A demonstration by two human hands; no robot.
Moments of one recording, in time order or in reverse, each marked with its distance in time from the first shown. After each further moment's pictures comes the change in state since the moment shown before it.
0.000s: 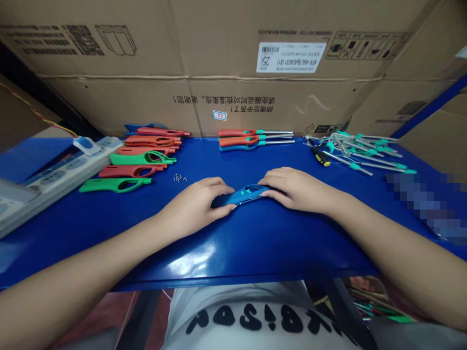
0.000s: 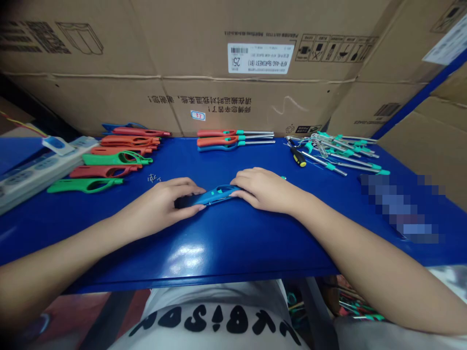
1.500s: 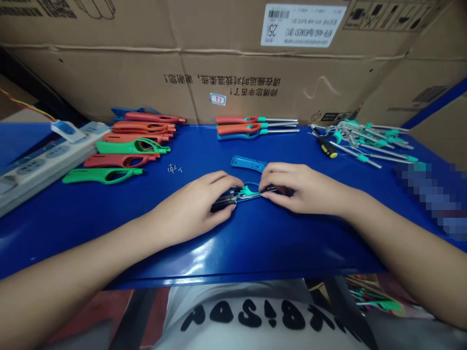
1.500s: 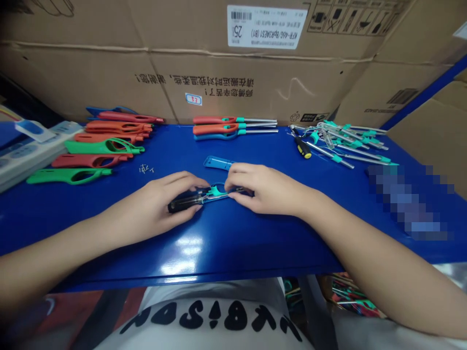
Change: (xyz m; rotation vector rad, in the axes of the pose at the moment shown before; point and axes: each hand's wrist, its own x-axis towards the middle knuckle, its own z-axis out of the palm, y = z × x) left_hand -0.005 0.010 0.001 -0.048 -0.028 0.072; right_hand -0.006 -0.015 -0.008 0.227 0.037 -0.040
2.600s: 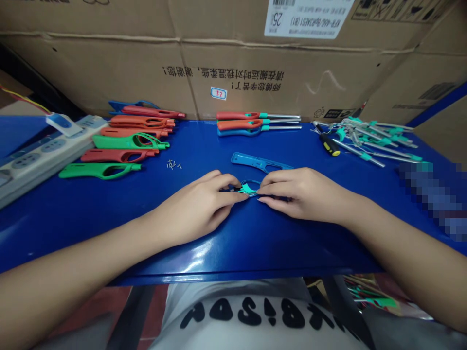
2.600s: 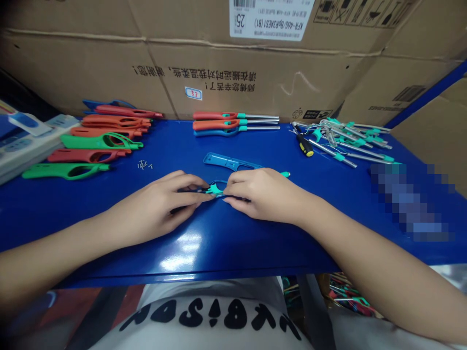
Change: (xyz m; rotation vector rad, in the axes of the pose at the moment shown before) left_hand -0.002 -0.005 0.009 0.145 0.001 0.188; right_hand -0.002 -0.014 0.007 -0.158 -0.040 0.010
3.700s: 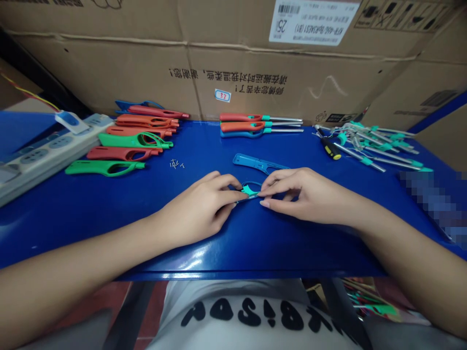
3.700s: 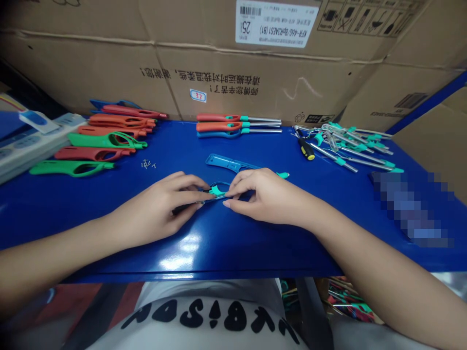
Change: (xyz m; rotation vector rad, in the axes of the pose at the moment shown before) left_hand 0.000 0.006 0.002 -0.059 0.046 -0.058; right_hand 0.004 -0.010 -0.010 0.435 -0.046 0.296
